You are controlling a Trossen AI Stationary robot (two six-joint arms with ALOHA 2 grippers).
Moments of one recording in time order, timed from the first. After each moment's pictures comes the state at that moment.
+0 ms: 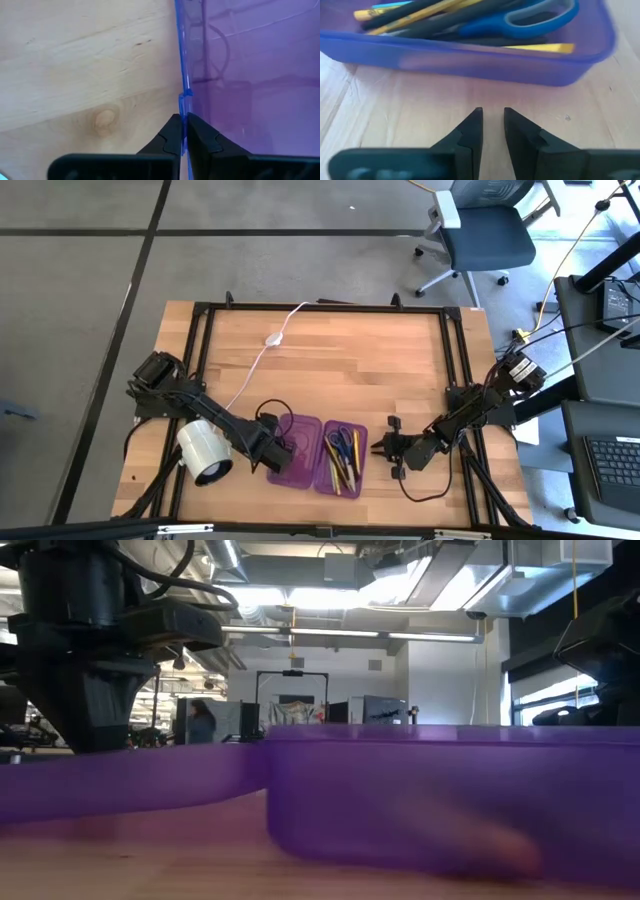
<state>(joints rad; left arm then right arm) -0.53 1.80 1.11 -0.78 -0.22 -1.87 0.70 1.67 0.40 0.50 0.49 0.51</state>
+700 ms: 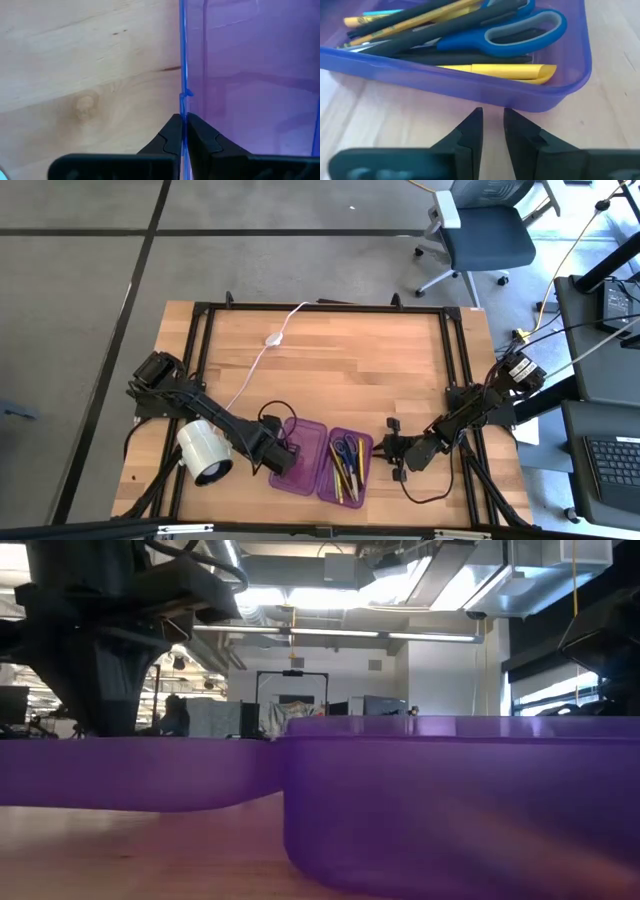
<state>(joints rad) -0.53 1.80 1.17 -0.79 -0.21 -1.86 0.70 1.67 0.40 0.53 0.47 0.49</state>
